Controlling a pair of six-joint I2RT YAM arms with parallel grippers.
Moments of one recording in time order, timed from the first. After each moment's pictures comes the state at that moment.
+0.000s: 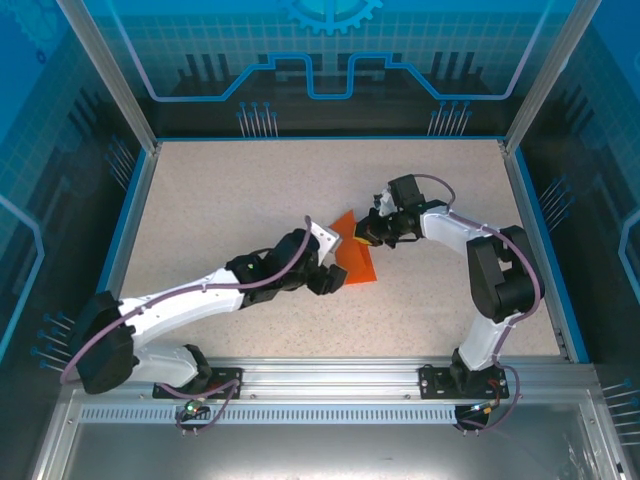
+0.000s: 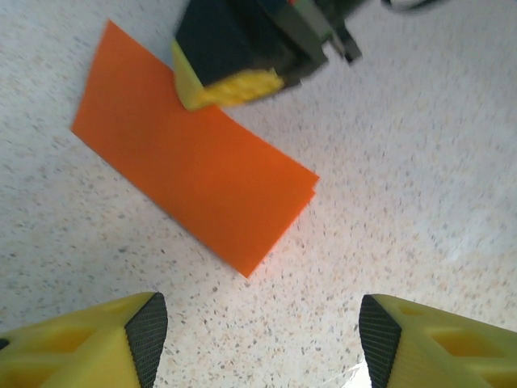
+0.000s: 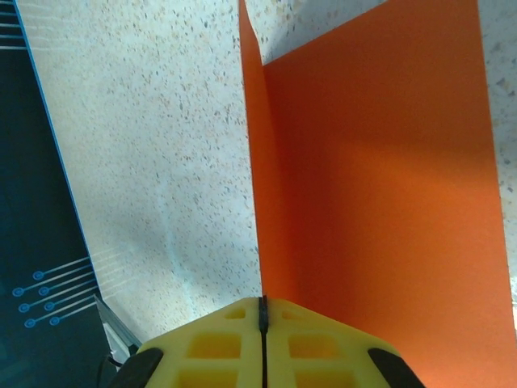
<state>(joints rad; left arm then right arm) -0.89 1.34 0.89 -0.28 -0.06 -0.27 0.32 1.78 1.11 -0.36 -0.62 0.72</state>
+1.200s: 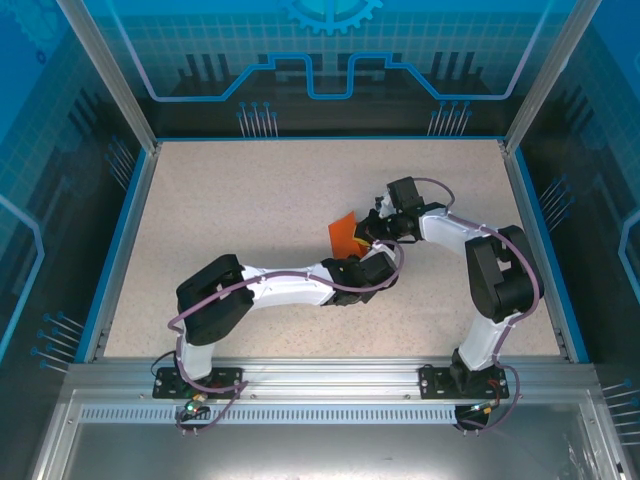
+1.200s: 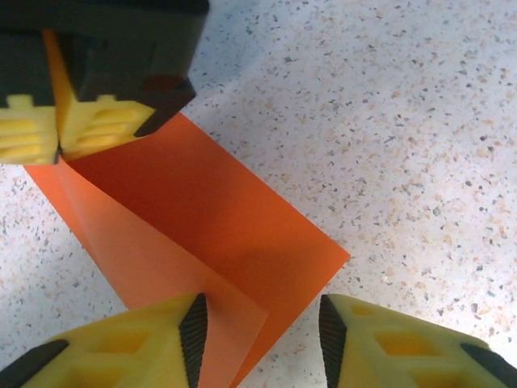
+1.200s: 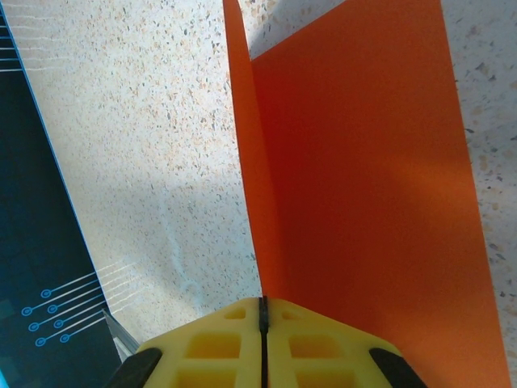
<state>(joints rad) -1.08 1.92 1.29 -0.38 -0.47 -0.25 0.33 1.78 1.09 -0.33 -0.60 0.79</state>
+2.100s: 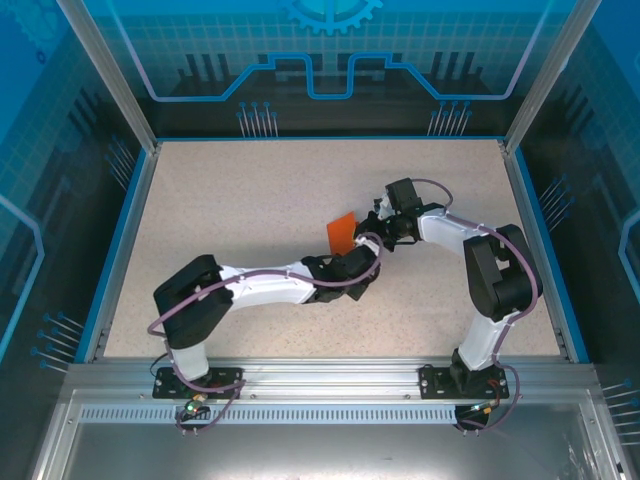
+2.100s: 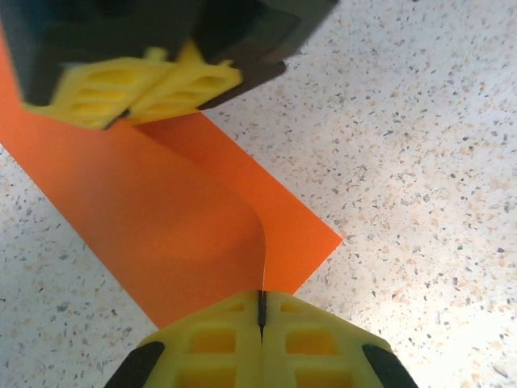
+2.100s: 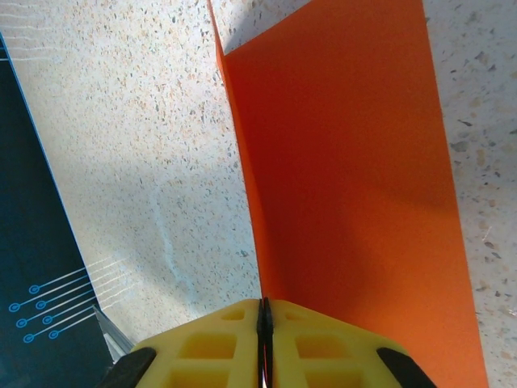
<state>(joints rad) -1.01 1.78 1.12 -0.27 -0.32 -0.31 0.34 1.79 1.09 -0.35 -0.60 0.77</state>
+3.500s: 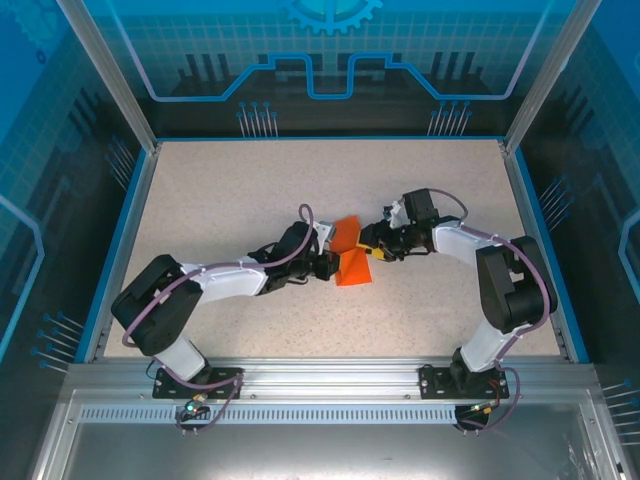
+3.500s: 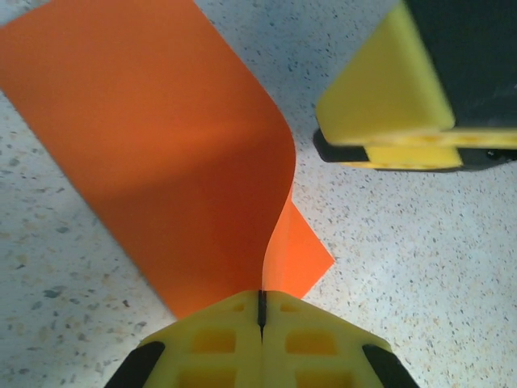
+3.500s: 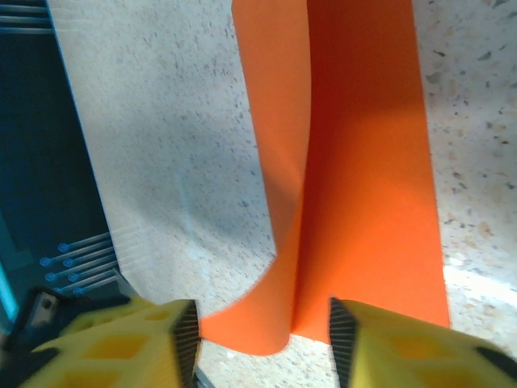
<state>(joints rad) -0.70 1.62 0.79 0.15 0.19 -0.50 0.27 1.69 0.93 -0.28 -0.73 0.69</state>
